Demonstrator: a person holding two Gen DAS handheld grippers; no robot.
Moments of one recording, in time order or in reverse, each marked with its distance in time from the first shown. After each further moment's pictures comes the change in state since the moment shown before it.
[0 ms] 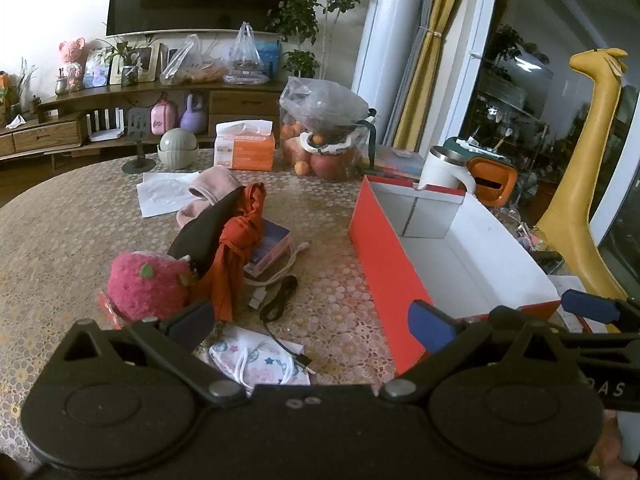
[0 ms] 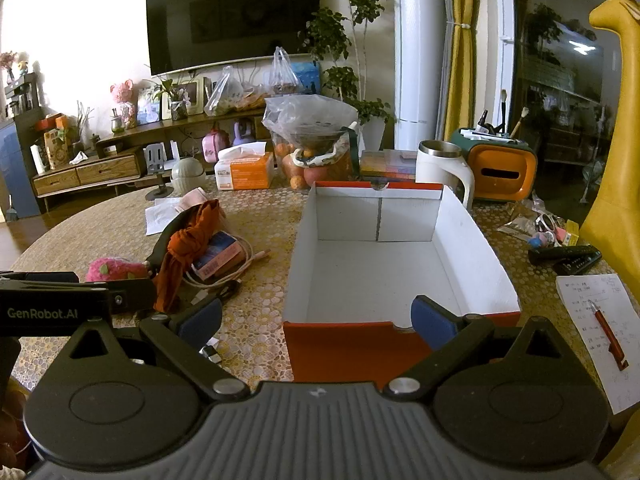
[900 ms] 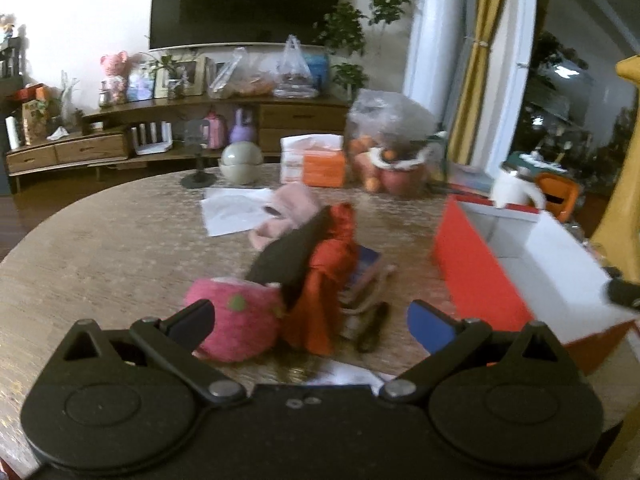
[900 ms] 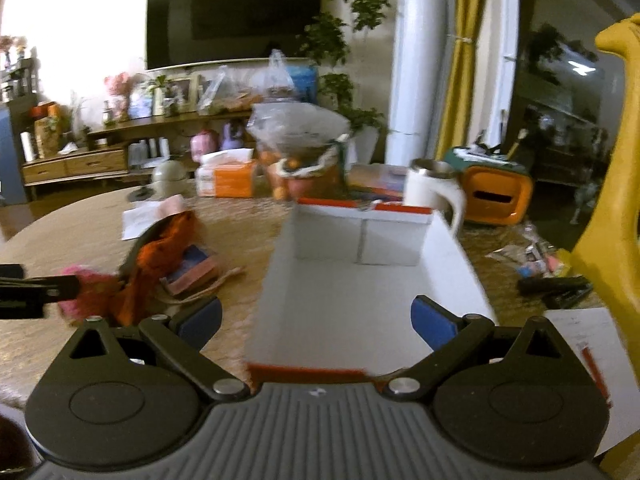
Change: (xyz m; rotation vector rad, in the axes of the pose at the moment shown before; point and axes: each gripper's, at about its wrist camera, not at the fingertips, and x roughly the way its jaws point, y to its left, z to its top) left arm 0.028 0.065 0.011 -0.003 -0.042 0.161; right arm 0.030 -0.024 0.024 -0.060 -0.019 -0.070
